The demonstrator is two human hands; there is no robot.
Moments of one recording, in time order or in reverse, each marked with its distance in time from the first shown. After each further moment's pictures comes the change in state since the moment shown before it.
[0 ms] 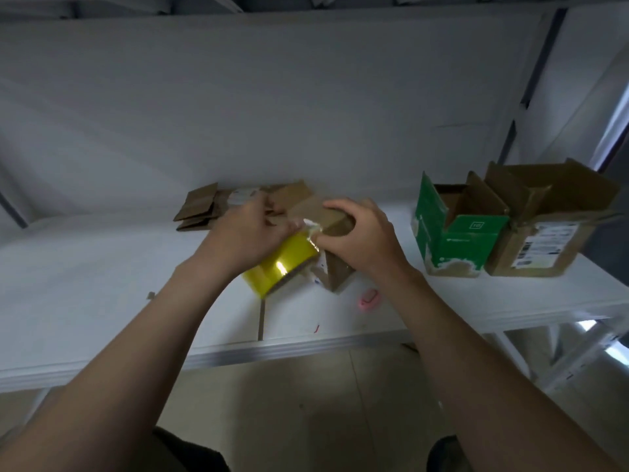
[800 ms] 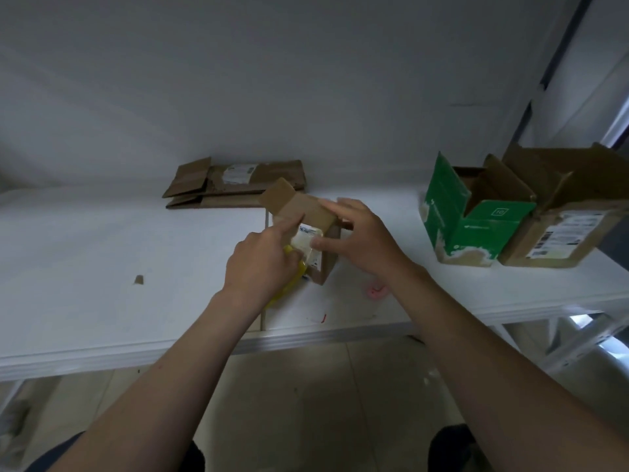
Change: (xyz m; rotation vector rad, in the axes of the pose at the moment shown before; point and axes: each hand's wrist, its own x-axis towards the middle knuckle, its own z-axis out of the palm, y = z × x) left_hand -0.007 -0.050 0.075 0.115 -0.025 0.007; right_hand 0.010 0.041 0.049 0.125 -0.238 0.030
